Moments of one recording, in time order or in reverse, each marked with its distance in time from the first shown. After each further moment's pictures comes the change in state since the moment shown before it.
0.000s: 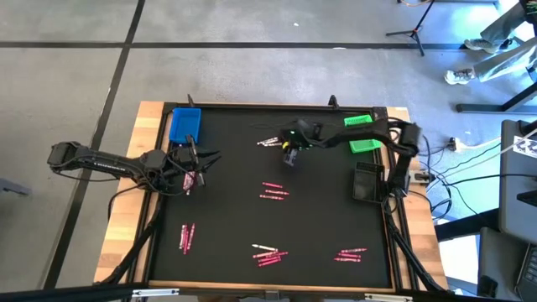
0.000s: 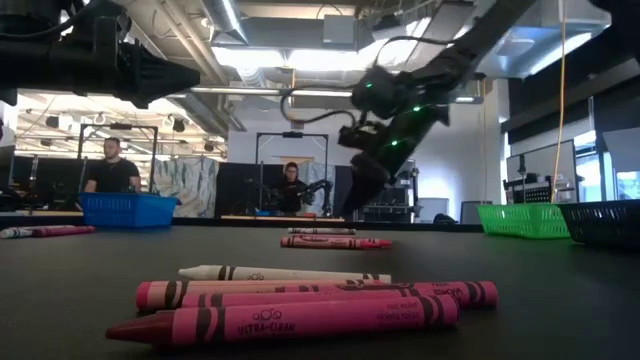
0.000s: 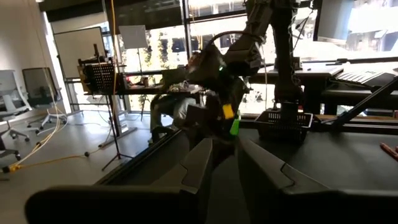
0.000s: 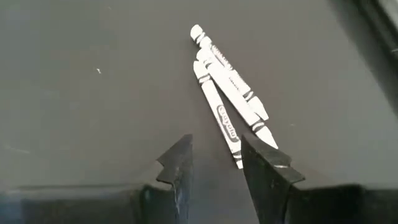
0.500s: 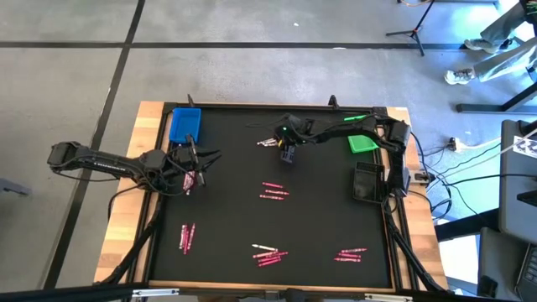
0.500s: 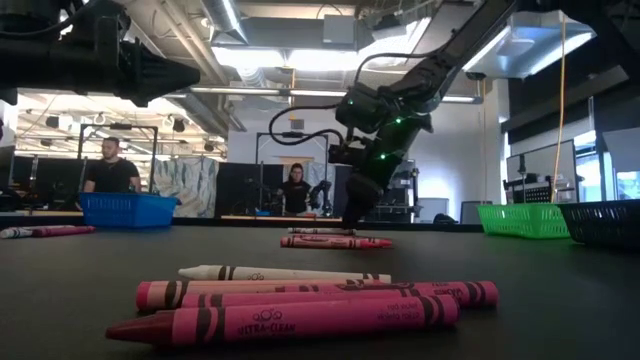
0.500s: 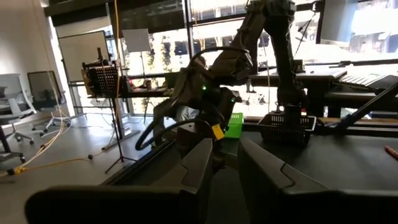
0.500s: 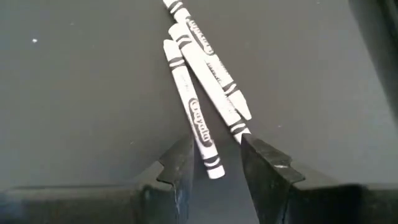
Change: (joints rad) left arm 0.000 0.000 0.000 0.014 -0.010 0.015; right arm -0.023 0.107 0.119 -0.107 0.034 -0.096
